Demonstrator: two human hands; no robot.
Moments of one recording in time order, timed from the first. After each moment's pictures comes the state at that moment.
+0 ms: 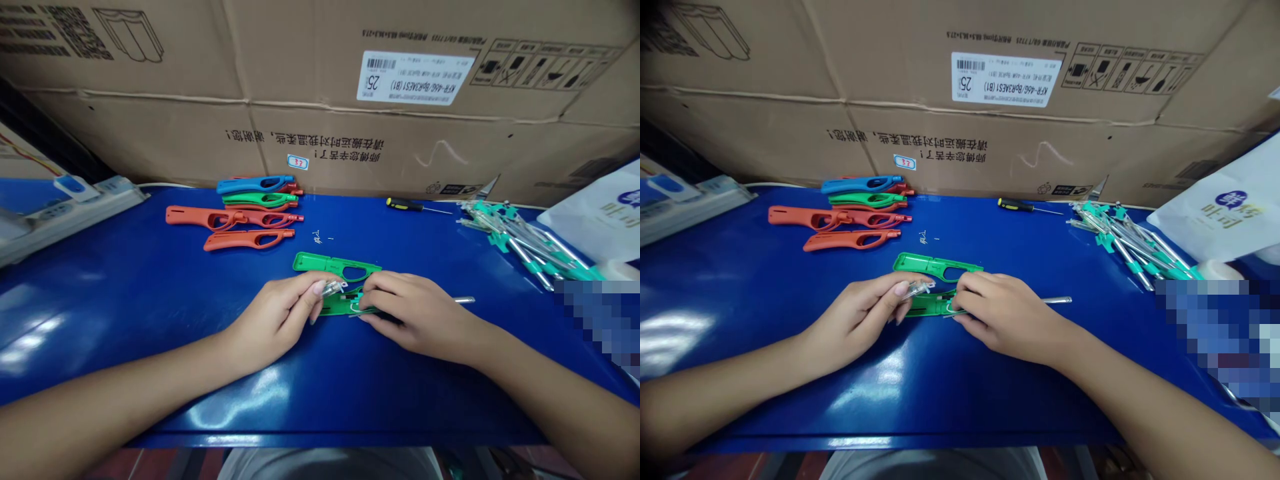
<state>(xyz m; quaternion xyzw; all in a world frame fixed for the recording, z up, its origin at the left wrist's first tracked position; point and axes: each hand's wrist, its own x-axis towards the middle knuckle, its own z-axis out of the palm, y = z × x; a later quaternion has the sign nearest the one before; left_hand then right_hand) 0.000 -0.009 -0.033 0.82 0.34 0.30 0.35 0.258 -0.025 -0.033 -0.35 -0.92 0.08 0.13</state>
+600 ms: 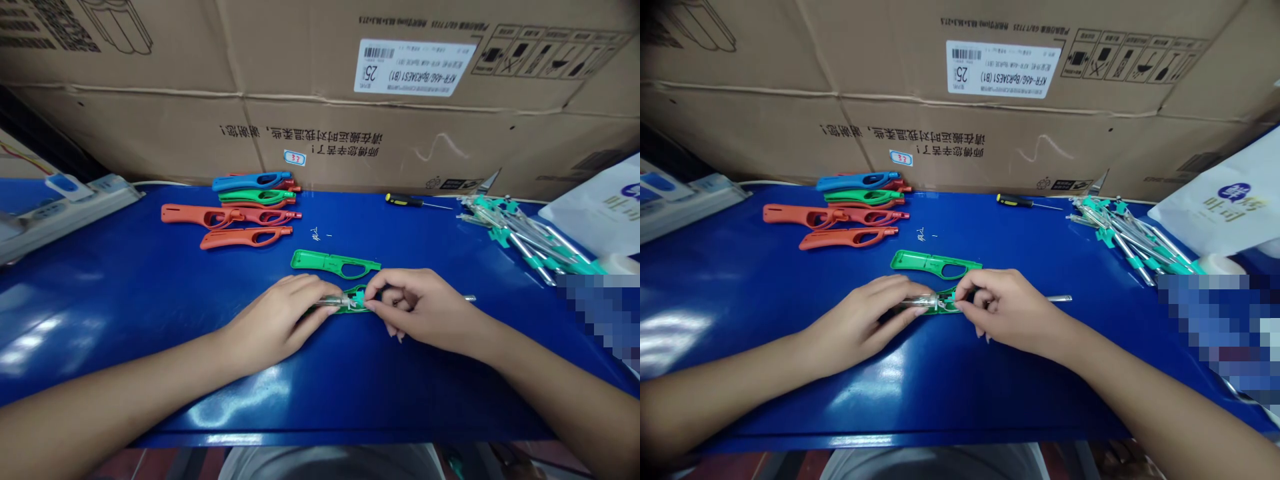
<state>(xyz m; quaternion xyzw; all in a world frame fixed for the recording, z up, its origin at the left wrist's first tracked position) -0.003 -0.004 -0.041 0.90 0.27 0.23 0.24 0.252 -0.031 -0.027 -0.49 -0.69 0.48 0.23</state>
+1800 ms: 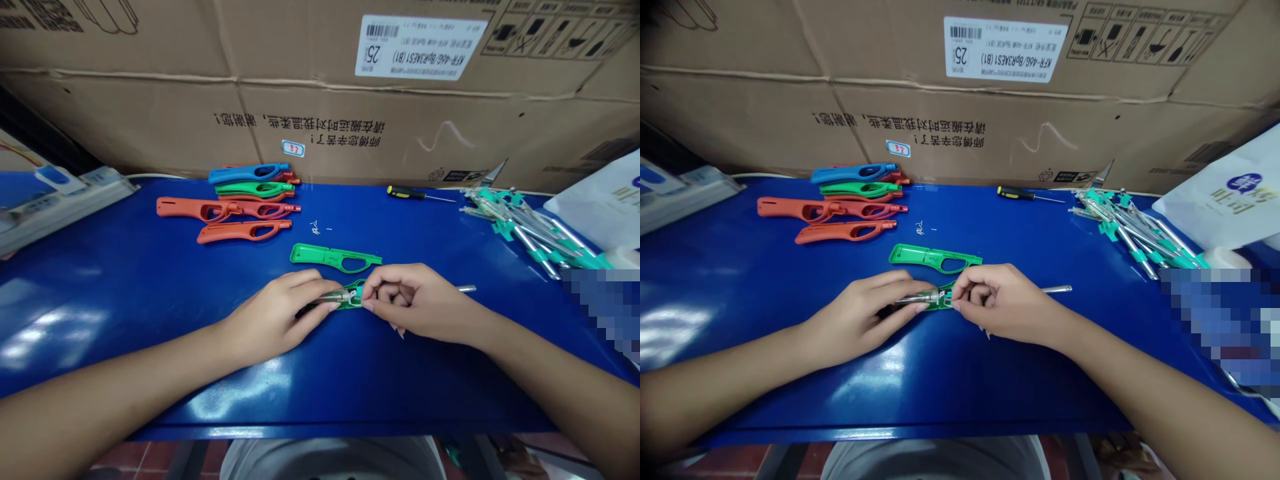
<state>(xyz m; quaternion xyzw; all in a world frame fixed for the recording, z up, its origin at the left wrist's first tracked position) -0.005 -0.004 -0.044 0.90 0.26 0.23 0.25 0.254 -0.027 -0.033 -0.48 -0.65 0.55 0.21</state>
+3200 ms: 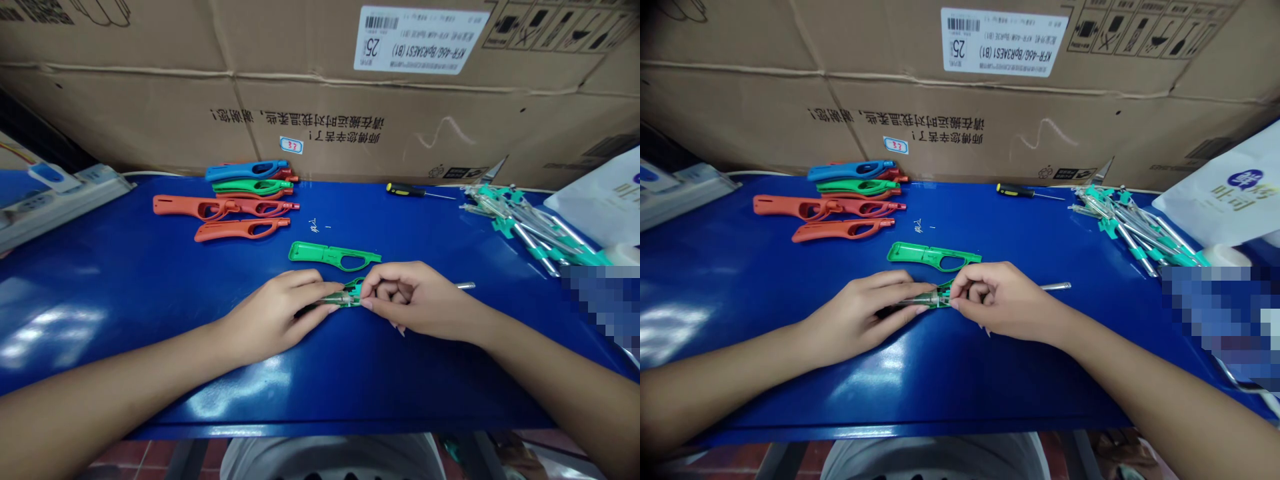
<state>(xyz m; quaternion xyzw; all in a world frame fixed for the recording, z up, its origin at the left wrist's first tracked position) -0.003 -0.003 -0.045 0.91 0.25 0.23 0.26 0.255 -0.026 -0.032 -0.48 -0.65 0.56 0.20</state>
